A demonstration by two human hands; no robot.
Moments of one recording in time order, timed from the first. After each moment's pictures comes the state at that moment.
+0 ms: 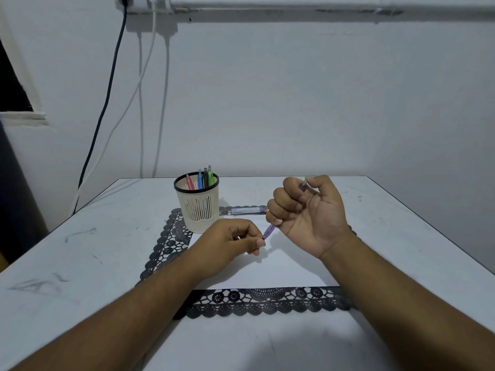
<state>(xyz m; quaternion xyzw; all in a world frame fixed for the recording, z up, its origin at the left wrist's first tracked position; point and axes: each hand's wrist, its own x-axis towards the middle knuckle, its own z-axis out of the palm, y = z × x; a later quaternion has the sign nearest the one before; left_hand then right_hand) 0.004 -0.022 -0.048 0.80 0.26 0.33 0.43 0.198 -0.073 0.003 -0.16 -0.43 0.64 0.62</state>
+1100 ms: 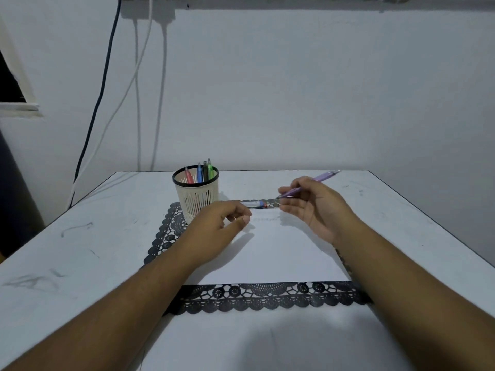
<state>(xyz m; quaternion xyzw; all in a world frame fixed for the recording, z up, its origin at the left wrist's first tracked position) -0.010 -0.003 -0.049 0.83 0.35 0.36 0.25 0.233 -0.046 -0.013 -0.40 -0.37 0.54 0.65</state>
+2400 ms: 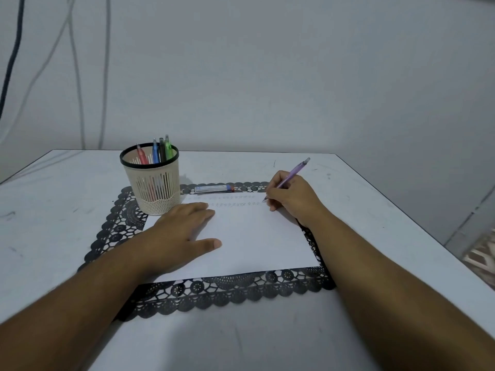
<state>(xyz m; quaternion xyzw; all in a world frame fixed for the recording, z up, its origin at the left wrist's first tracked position) -0.013 0.002 -0.066 0.89 0.42 0.06 0.19 0.277 -0.018 -0.057 -0.63 -0.50 0.32 0.51</state>
